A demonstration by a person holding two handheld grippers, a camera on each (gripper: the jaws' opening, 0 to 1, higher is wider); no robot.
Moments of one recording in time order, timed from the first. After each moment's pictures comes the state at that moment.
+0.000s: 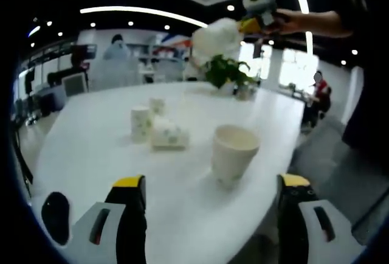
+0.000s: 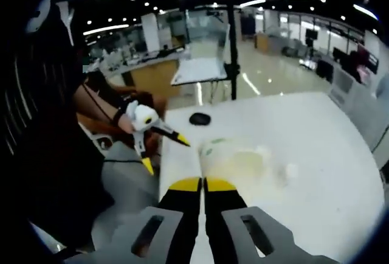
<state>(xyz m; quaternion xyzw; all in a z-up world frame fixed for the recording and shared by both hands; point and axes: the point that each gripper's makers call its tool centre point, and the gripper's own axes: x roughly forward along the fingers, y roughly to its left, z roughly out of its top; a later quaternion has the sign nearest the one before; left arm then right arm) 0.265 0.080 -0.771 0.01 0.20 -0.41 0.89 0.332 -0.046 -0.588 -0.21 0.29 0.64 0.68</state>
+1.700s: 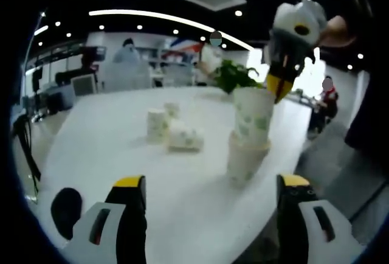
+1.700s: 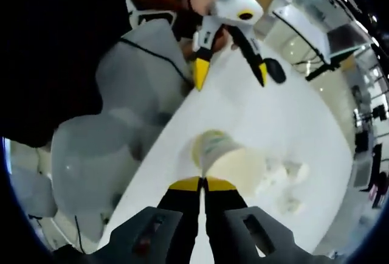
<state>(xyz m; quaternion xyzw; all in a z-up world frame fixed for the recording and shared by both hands) 0.270 0.110 -0.765 0.00 0.19 -0.38 0.91 0.263 -0.031 -0.717 -0.59 0.25 0.66 0.40</state>
